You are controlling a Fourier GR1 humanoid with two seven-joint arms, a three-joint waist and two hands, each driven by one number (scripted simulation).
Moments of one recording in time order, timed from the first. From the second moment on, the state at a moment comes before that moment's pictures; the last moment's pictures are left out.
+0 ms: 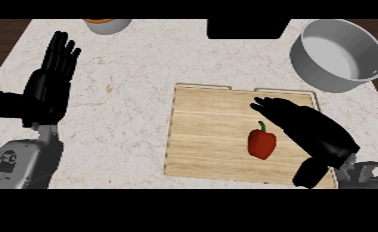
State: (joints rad) left arm -0.27 0.30 0.00 -1.54 0.23 0.19 0.03; right arm -0.21 -0.57 0.39 -1.83 0.58 0.53 0.22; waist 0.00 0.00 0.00
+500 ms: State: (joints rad) left arm -0.28 0.27 0.04 -1.54 0.21 0.16 0.04; right arm -0.19 -0.44 0.42 -1.71 0.79 0.48 0.22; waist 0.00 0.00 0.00
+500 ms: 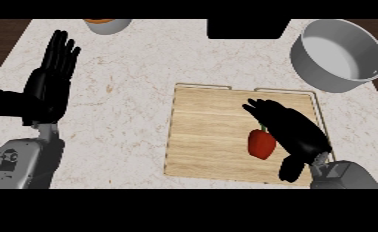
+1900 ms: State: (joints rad) left arm -0.26 0.22 0.08 -1.55 0.16 0.11 0.05; right arm -0.21 -0.30 0.47 -1.50 1.10 0.30 -0.08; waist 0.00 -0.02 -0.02
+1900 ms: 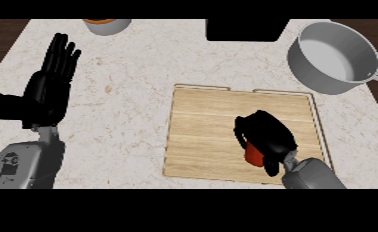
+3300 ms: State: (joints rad) left arm -0.29 0.20 0.06 -1.54 0.14 0.11 0.06; right arm -0.88 -0.03 0.13 -1.12 1.56 -0.19 1.02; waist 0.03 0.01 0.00
